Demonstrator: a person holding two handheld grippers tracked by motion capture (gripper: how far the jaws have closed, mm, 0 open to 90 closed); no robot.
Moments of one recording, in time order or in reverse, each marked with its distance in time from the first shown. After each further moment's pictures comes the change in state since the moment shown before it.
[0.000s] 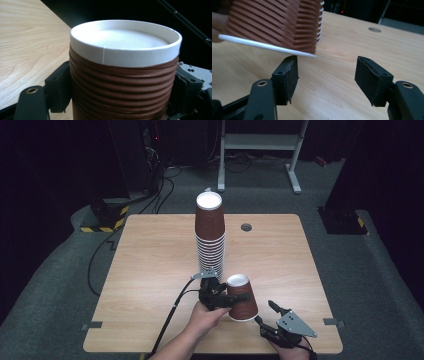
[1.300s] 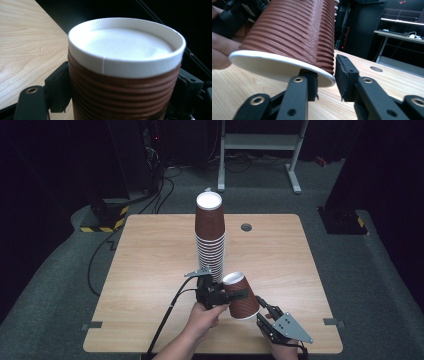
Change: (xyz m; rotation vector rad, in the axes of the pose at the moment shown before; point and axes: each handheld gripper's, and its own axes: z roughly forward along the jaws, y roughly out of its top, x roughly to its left) left arm -0.002 0.003 -0.009 -0.052 -0.049 -0.092; right arm 0.010 0.004 0.014 -0.273 0.019 -0.070
